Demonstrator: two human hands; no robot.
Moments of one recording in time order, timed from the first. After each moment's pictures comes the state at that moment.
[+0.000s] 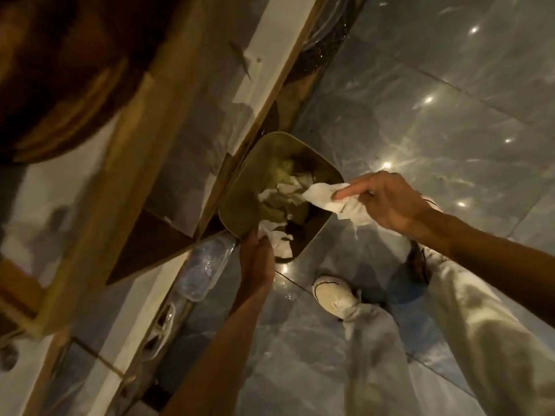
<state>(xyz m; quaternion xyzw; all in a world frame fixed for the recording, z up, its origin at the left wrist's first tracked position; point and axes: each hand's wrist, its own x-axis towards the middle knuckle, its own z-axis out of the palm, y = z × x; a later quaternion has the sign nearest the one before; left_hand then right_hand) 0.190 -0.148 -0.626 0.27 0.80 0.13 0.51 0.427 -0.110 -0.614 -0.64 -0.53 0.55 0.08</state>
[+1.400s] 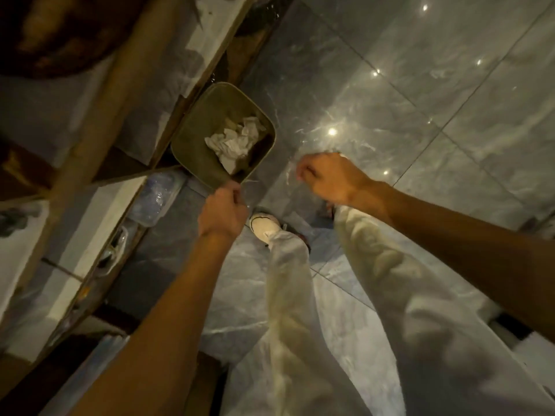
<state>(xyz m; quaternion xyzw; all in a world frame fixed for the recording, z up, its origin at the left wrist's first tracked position) 0.244 -0.181 -0.478 0.50 0.74 -0.13 0.43 0.464 -0.157 -0.481 -0.61 -0.62 0.49 -0.09</state>
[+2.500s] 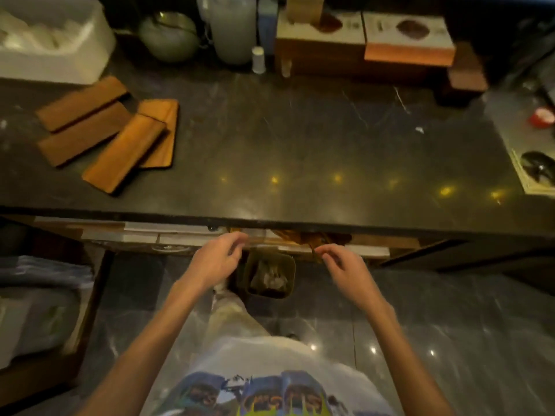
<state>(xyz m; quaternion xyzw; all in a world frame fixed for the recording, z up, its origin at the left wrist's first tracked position) 0.216 -0.188 0.009 0.36 0.84 0.22 0.35 0.440 -0.004 -0.025 -0.38 -0.81 0.45 0.00</state>
